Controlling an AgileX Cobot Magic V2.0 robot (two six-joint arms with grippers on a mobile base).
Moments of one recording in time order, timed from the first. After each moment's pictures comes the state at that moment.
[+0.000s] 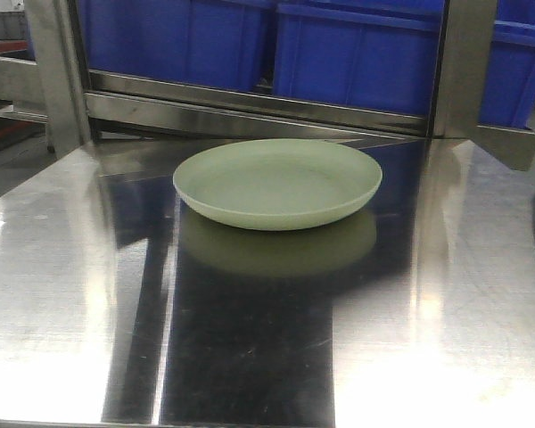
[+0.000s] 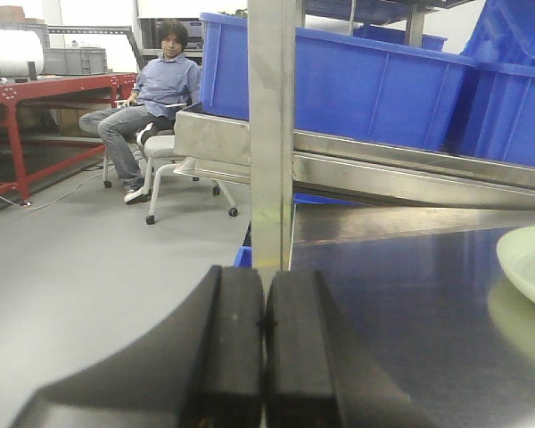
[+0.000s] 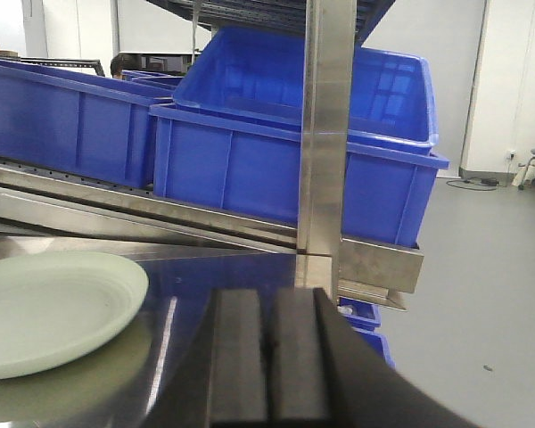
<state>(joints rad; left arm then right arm) -0.01 0.00 0.01 -0.03 0.03 0.03 0.08 -0.01 0.03 0.01 -0.11 0.02</state>
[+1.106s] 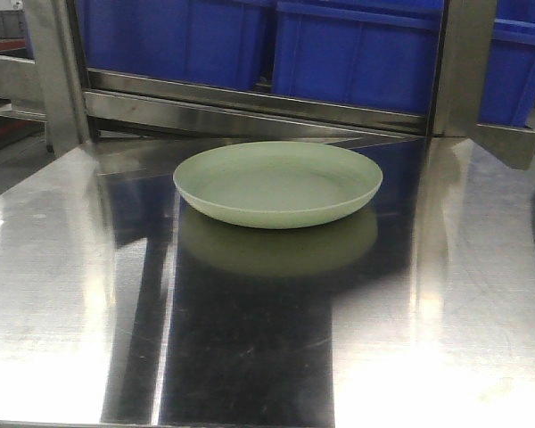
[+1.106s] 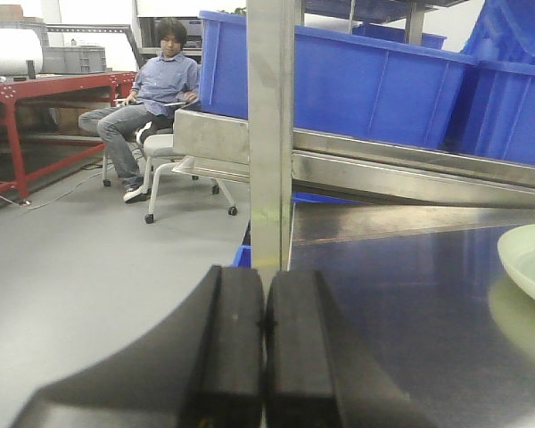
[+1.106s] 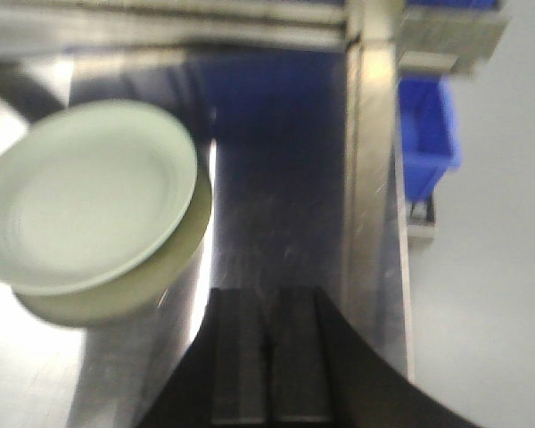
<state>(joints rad) -0.01 0.00 0.01 -0.03 0.03 0.03 0.21 0.91 -0.87 0.02 0.64 0.20</state>
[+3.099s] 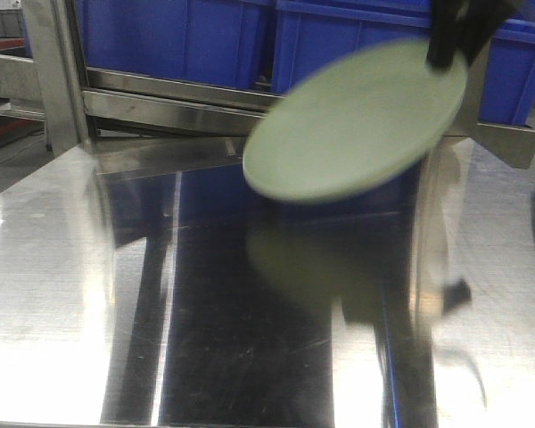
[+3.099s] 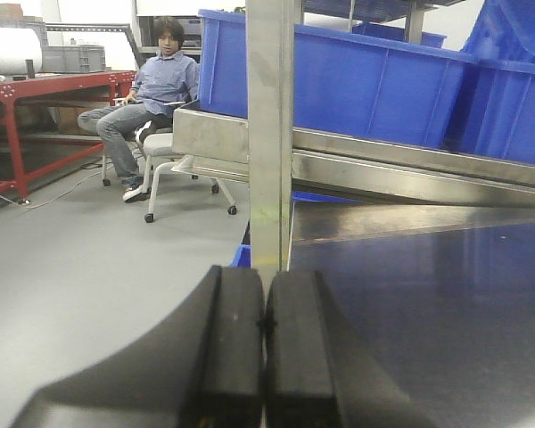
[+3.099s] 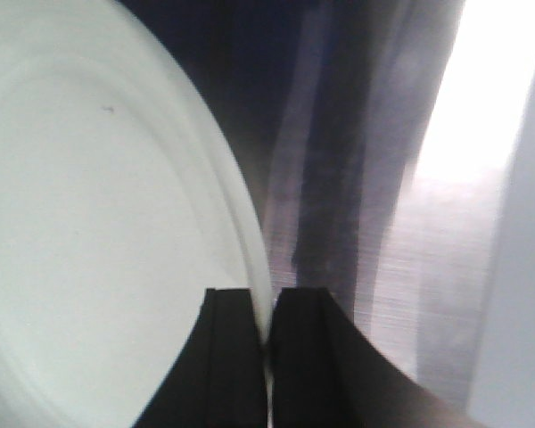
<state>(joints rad) -0.01 0.00 0.01 -0.03 0.03 0.03 0.28 1.77 -1.81 -0.04 1.19 0.25</state>
